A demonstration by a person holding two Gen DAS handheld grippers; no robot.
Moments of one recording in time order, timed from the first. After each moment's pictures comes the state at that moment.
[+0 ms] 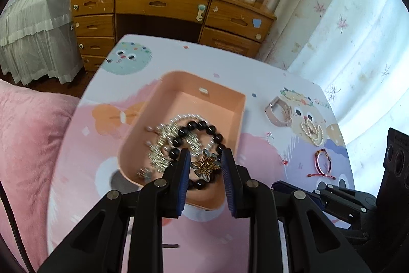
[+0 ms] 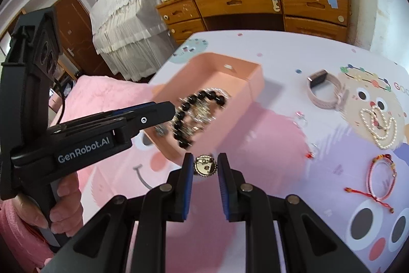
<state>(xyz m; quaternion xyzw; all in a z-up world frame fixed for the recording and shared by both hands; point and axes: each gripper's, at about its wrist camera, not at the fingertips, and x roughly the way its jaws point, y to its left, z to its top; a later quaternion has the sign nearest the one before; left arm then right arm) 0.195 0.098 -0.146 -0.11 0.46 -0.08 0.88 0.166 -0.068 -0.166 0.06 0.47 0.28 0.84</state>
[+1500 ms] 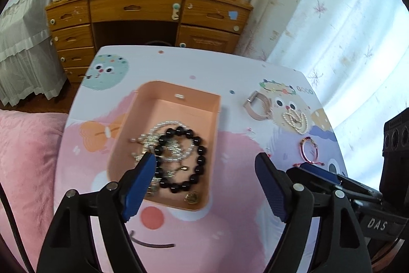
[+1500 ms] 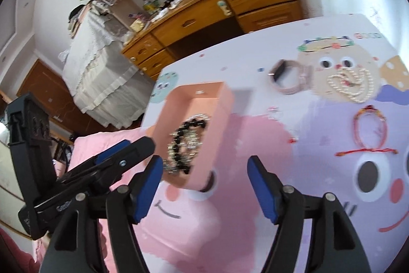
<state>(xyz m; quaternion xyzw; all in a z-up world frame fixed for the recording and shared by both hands) 0.200 0.066 -0.128 -0.07 0.48 -0.13 0.87 0.167 -0.126 -0.152 0.22 0.48 0.15 0.84</state>
